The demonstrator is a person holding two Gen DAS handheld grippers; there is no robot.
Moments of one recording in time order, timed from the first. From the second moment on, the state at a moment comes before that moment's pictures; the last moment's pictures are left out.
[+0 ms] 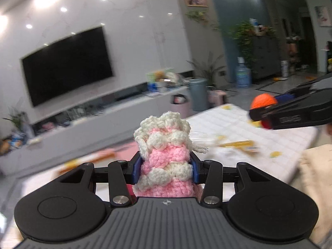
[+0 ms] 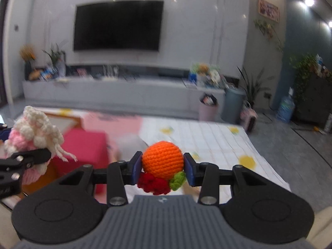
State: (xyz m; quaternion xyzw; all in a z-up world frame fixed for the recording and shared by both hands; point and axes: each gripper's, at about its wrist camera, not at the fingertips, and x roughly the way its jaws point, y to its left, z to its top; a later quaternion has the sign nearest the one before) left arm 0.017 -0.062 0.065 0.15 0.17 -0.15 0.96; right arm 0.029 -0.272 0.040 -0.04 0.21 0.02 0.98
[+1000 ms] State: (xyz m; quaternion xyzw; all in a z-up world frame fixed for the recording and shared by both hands) left arm 0.093 0.103 -0.022 0.09 0.24 0.03 0.97; right arm 0.072 -0.088 -0.012 0.02 0.22 0.19 0.96
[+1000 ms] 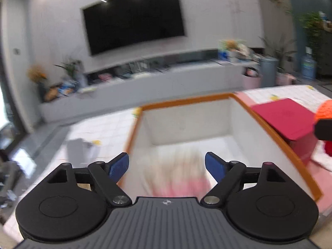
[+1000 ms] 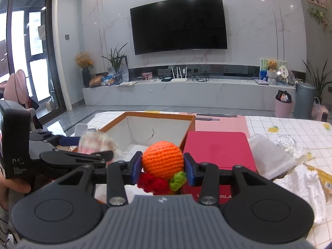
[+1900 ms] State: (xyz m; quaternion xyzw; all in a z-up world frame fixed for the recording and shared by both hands) left arm 0.078 0.188 0.028 -0.03 0.26 0.08 0.96; right arm 0.142 0.030 -0.024 -0.03 0.42 0.20 0.89
